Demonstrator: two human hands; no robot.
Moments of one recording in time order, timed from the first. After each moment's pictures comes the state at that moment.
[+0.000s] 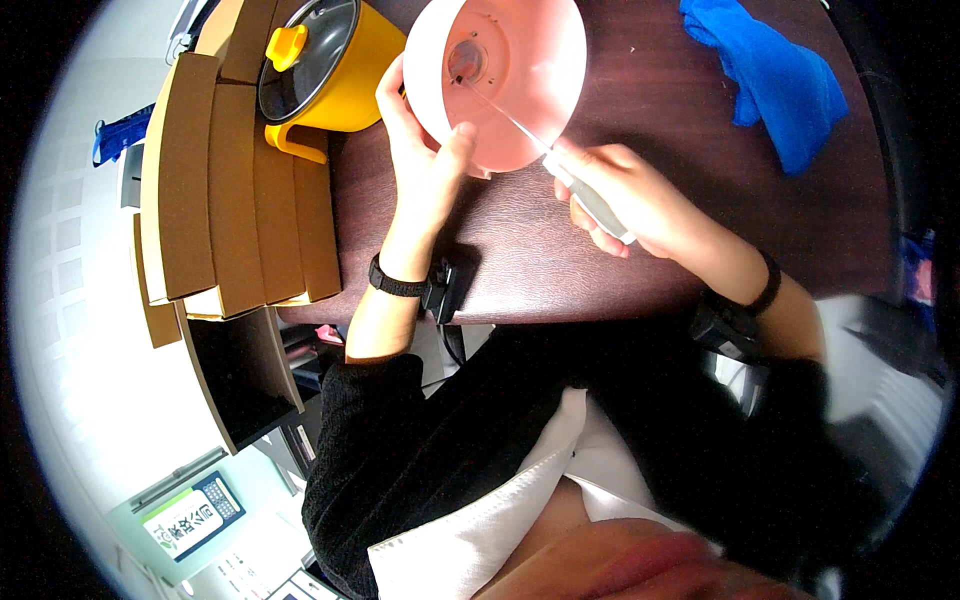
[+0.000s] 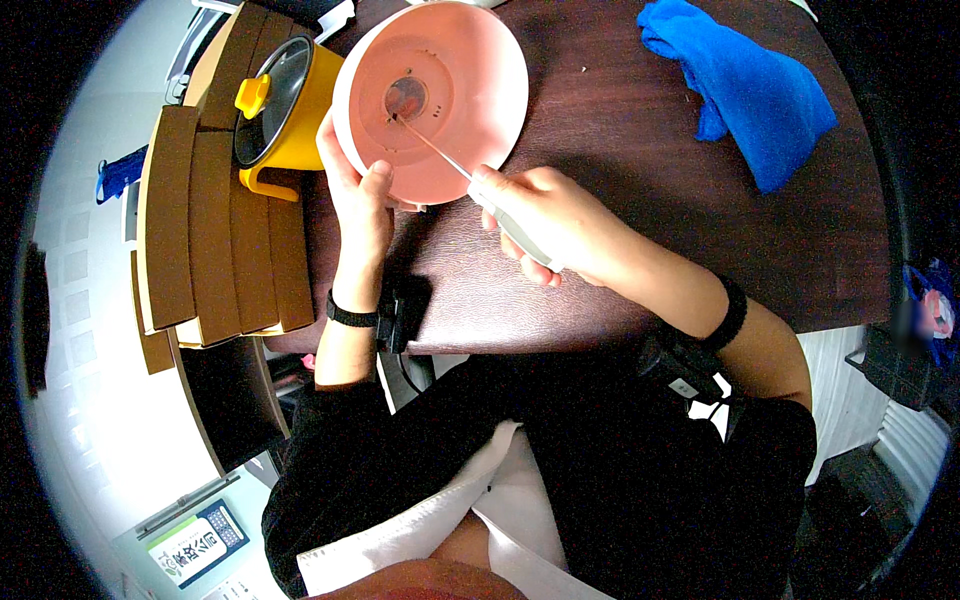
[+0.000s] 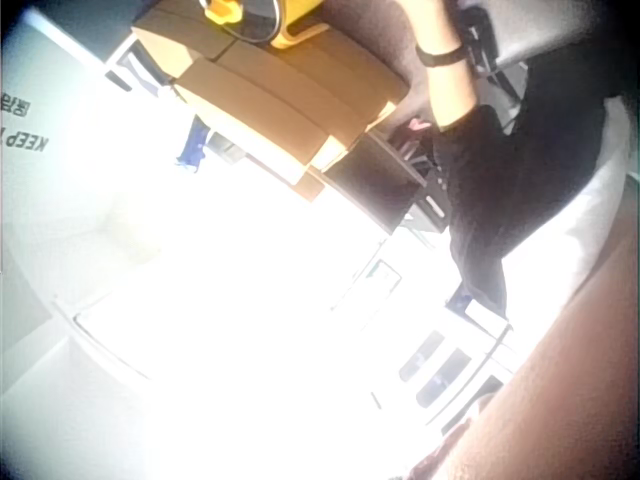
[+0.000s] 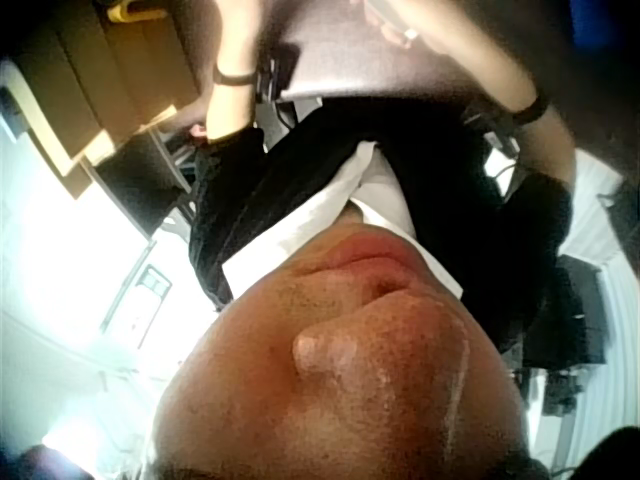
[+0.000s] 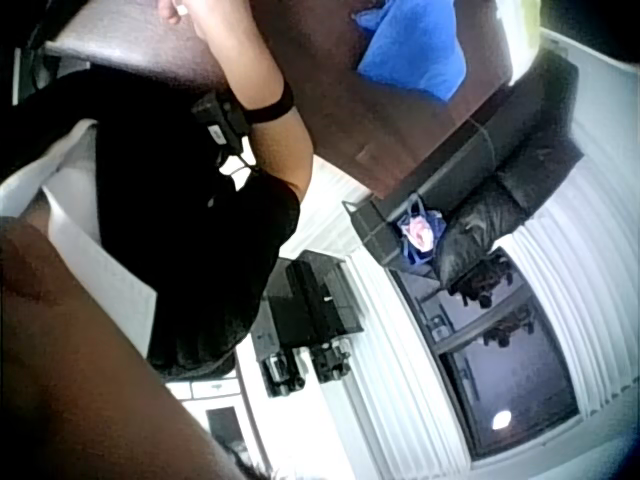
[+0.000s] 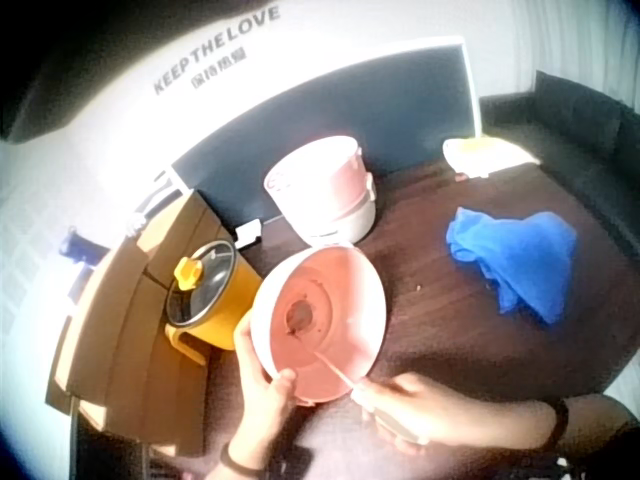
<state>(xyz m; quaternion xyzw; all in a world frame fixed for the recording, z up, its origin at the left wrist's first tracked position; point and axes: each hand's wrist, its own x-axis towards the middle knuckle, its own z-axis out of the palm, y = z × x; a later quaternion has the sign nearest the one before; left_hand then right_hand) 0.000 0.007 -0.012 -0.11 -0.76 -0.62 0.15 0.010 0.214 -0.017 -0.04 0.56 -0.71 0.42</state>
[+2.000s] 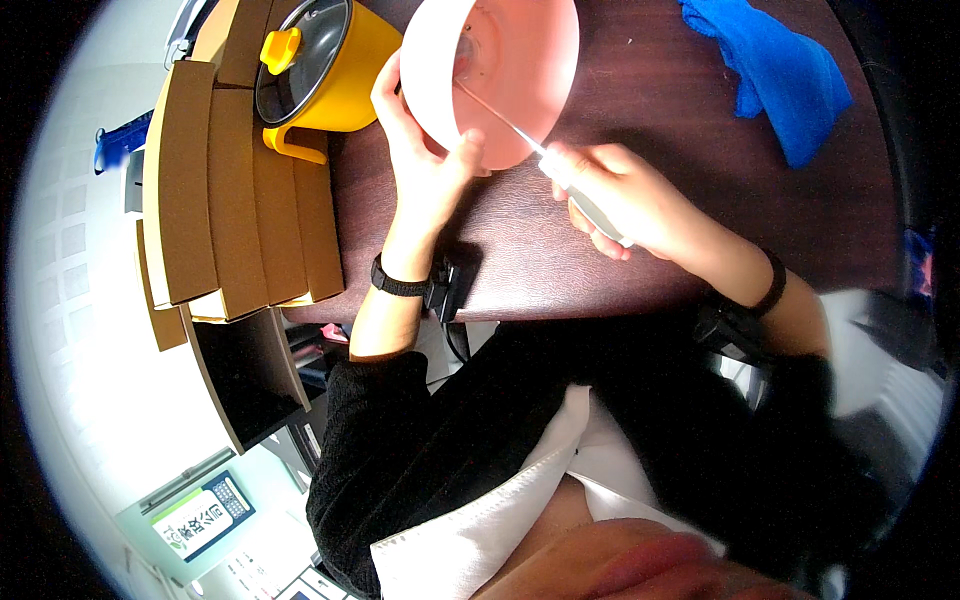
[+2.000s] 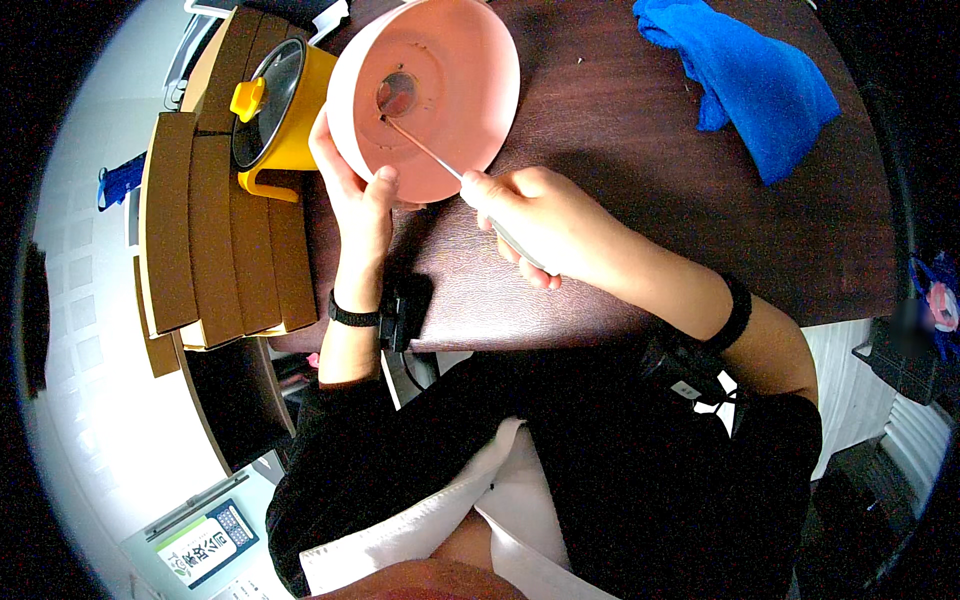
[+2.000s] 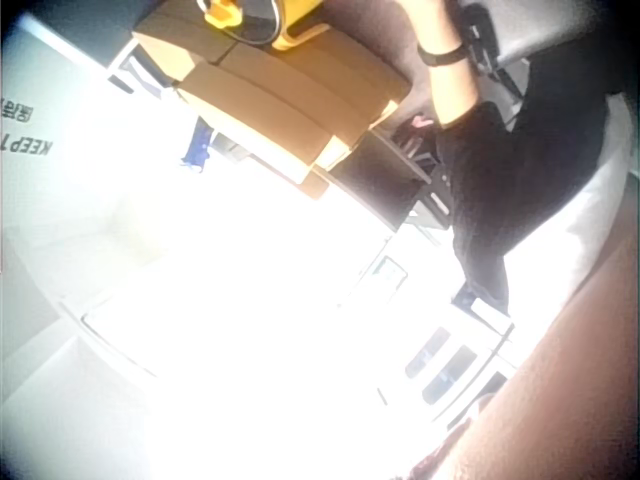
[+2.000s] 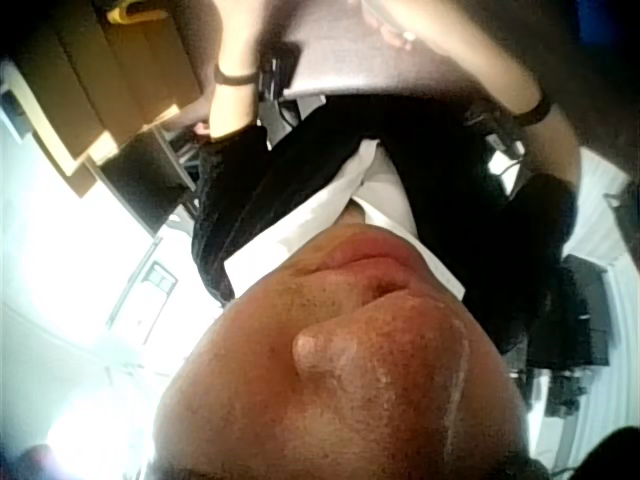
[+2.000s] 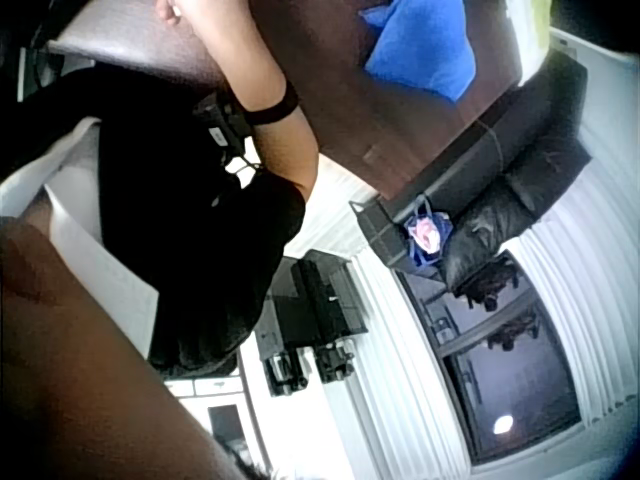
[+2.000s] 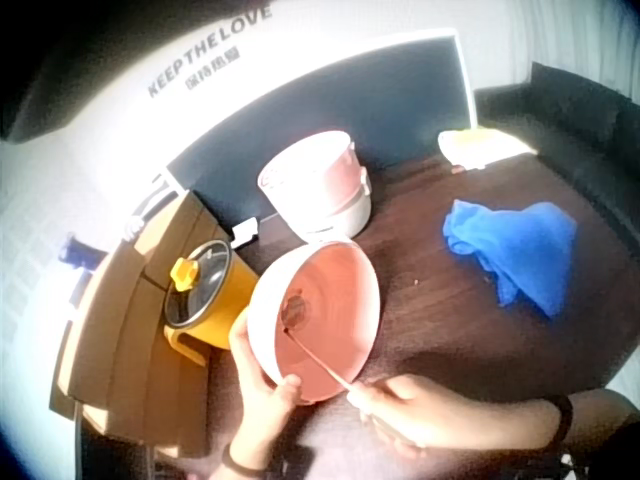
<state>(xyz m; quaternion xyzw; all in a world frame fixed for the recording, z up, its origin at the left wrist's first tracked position) 0.001 0.008 -0.012 -0.15 -0.81 -0.54 0.18 0.016 0.216 -0.008 -0.07 0.58 -0.70 0.41</state>
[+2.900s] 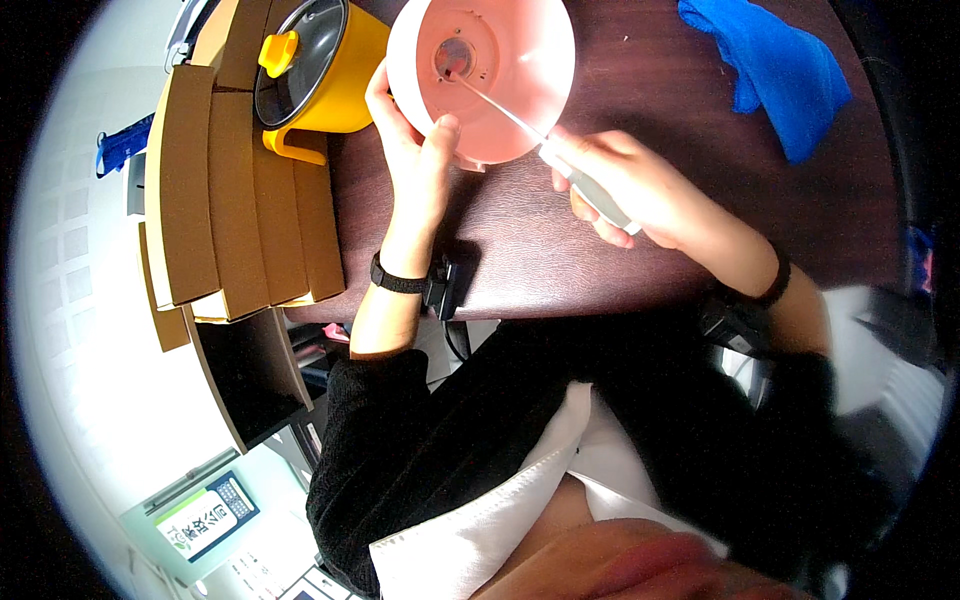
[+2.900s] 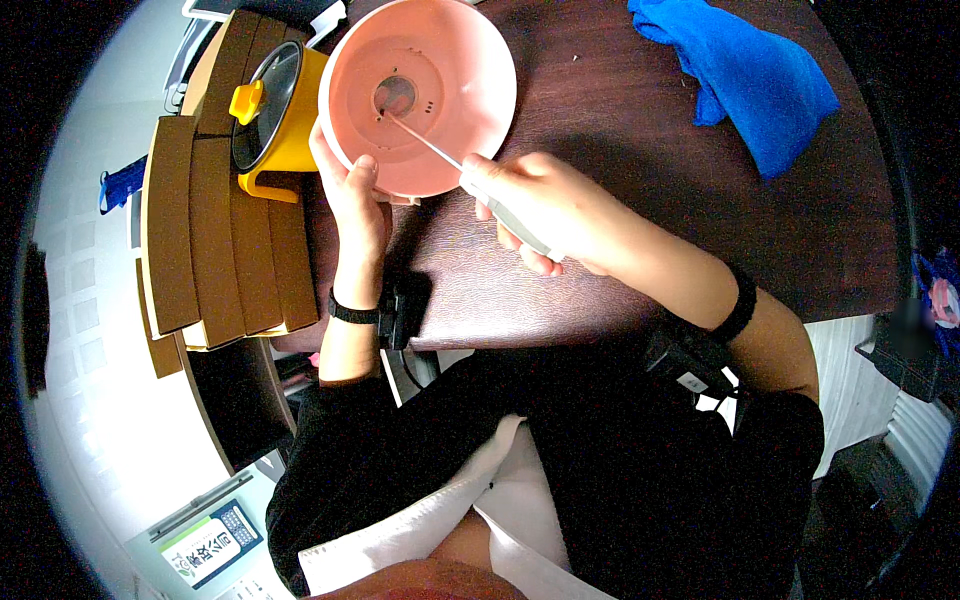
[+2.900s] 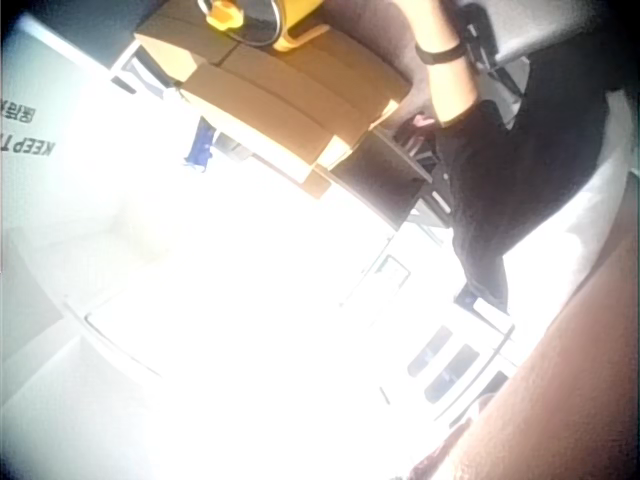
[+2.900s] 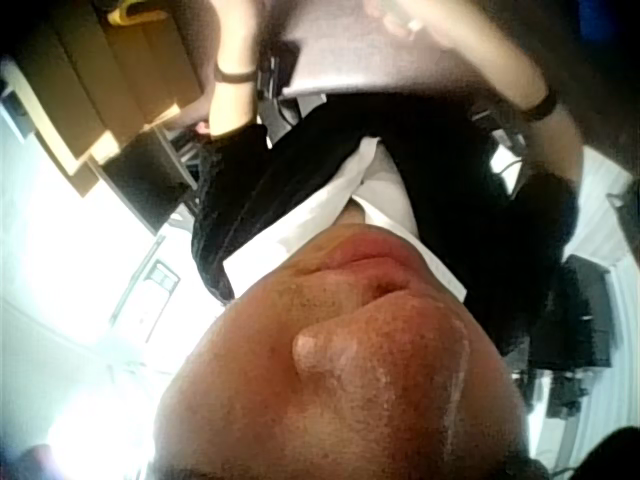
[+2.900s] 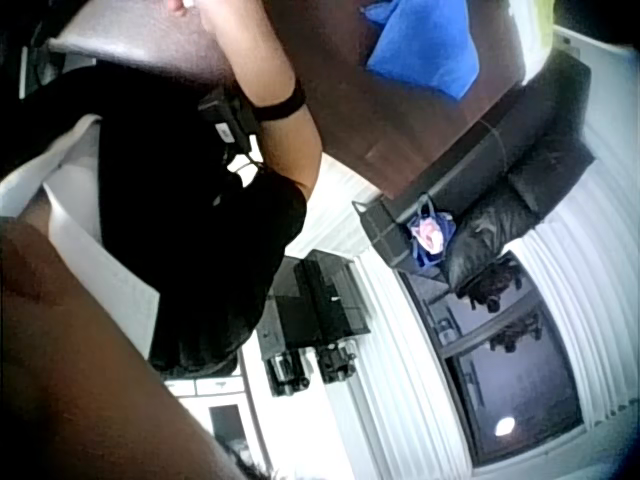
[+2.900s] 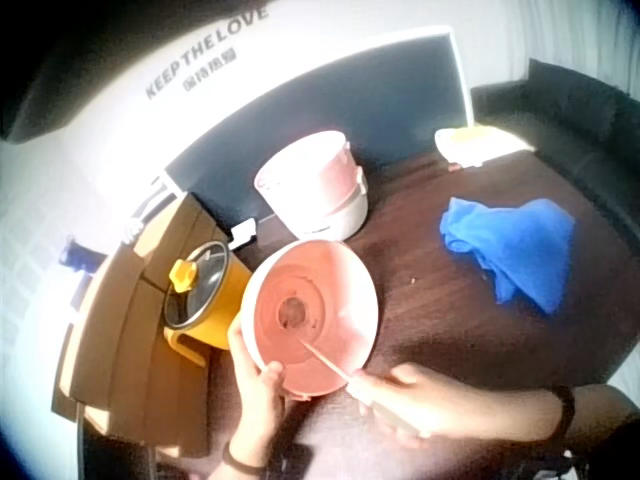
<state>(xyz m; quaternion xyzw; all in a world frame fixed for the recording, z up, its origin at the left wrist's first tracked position) -0.002 0.008 -0.016 -0.07 -0.75 -0.64 0.15 0.009 0.223 -0.007 -0.04 0.56 -0.72 0.42</state>
